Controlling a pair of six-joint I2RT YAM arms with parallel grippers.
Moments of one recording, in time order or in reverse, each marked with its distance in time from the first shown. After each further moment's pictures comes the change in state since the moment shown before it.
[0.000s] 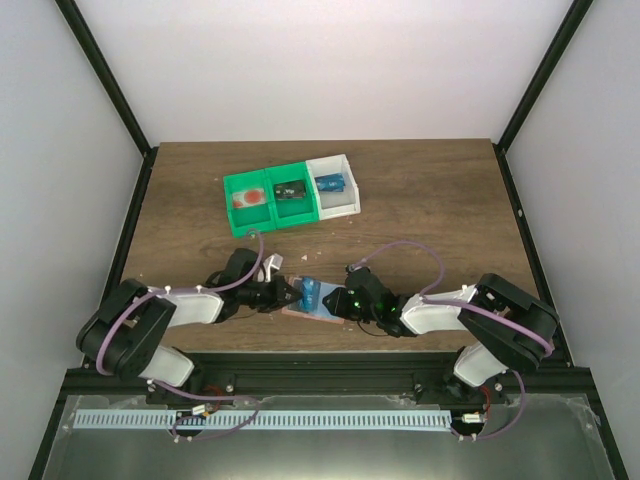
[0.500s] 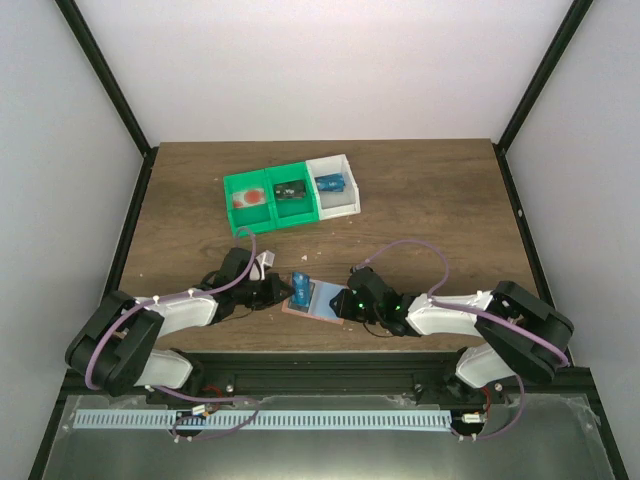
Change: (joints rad) left arm 0.016 -0.100 -0.004 -0.109 -0.127 0.034; right arm -0.008 -0.079 0.010 -0.152 0.025 -0.032
